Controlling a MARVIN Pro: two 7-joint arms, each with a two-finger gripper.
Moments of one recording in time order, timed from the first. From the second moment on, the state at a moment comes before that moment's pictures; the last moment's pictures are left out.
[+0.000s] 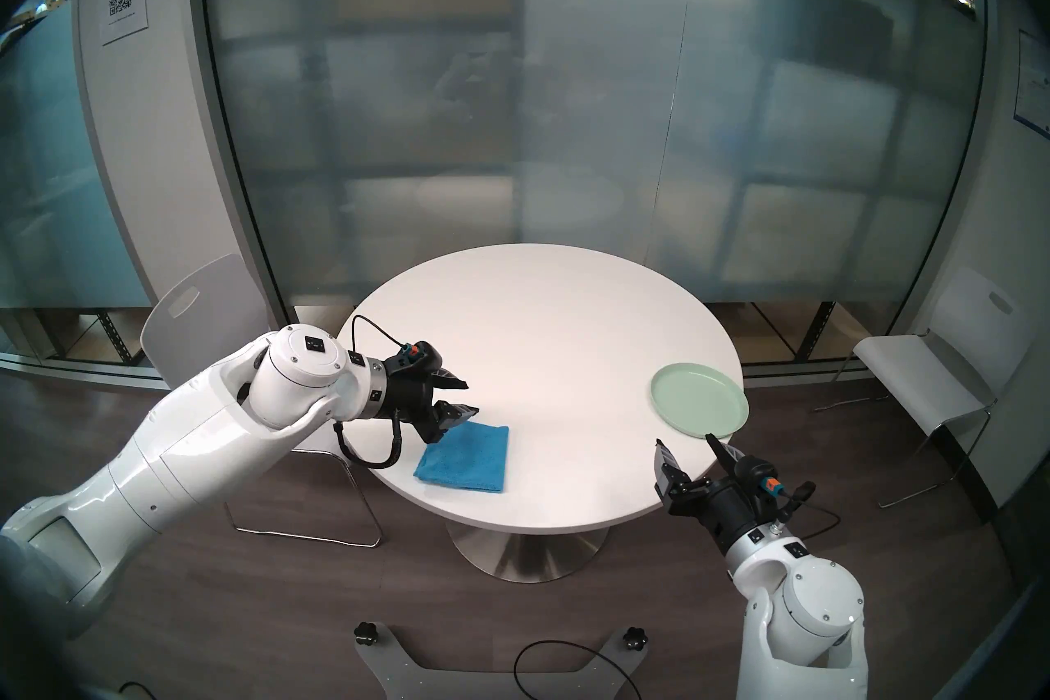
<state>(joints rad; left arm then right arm) 1.10 -0.87 -0.88 -1.69 -0.33 0.55 -0.57 -2.06 -1.60 1.96 -2.01 0.12 0.16 0.50</state>
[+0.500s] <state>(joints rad) 1.10 -0.87 -0.88 -1.69 -0.33 0.55 -0.57 -1.95 -1.49 2.00 -1.89 0.10 0.21 0.56</state>
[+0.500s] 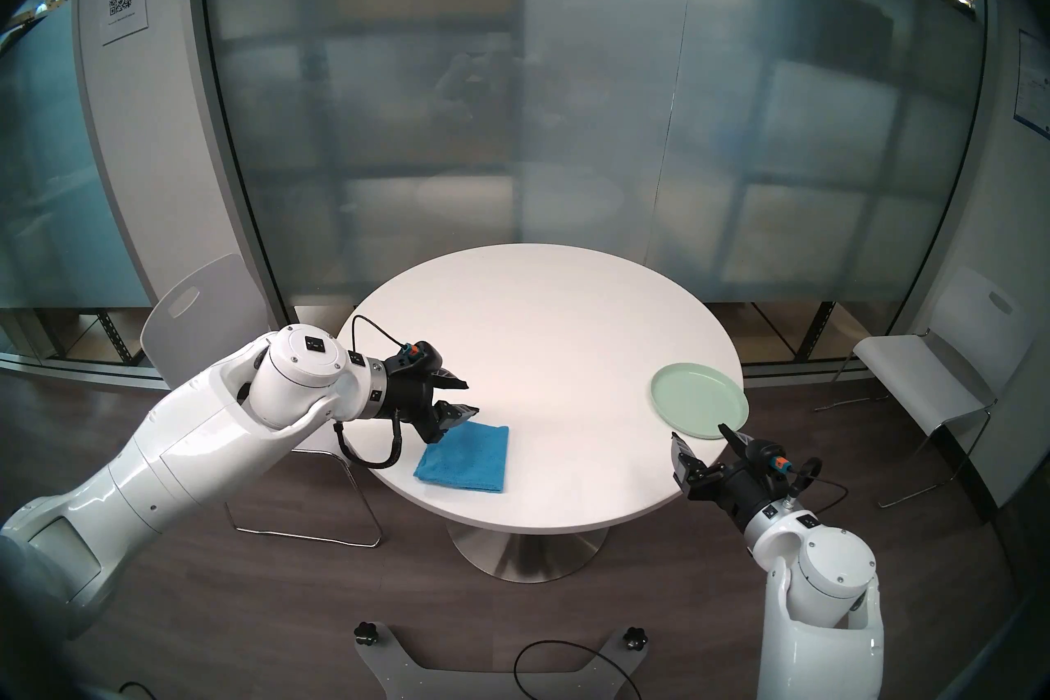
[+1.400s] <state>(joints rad) 1.10 -0.87 -0.88 -1.69 -0.34 0.55 -0.57 -1.75 -1.32 1.95 -1.66 0.02 0.28 0.67</state>
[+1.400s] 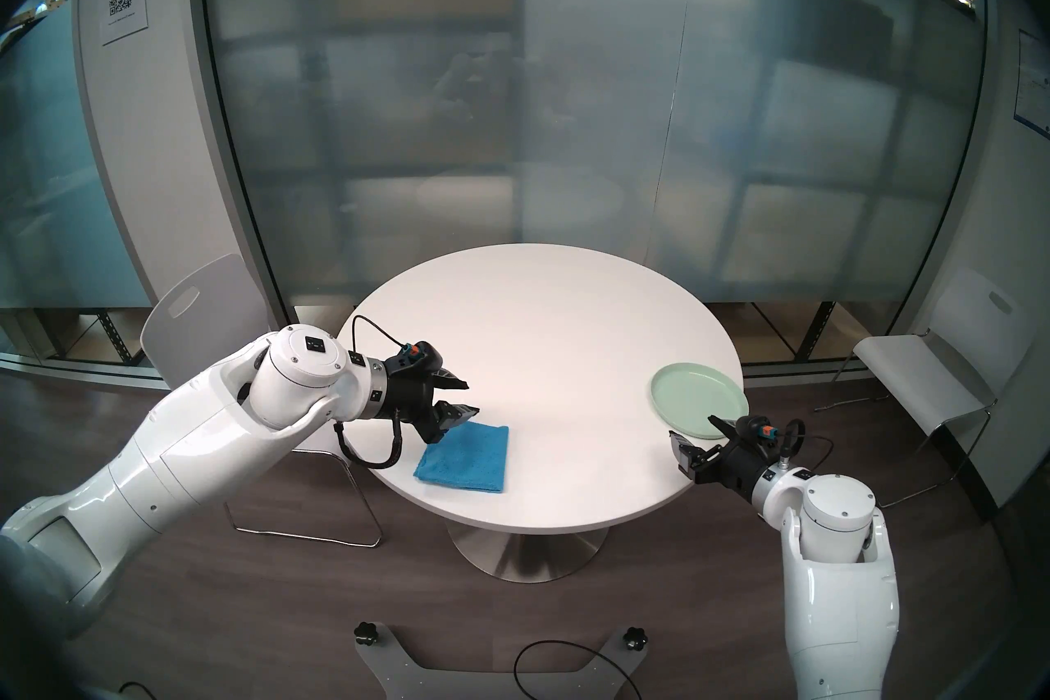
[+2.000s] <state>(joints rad) 1.10 -0.87 -0.88 -1.69 -0.34 0.55 -0.57 -1.66 -1.29 1.91 -1.56 0.01 0.26 0.69</state>
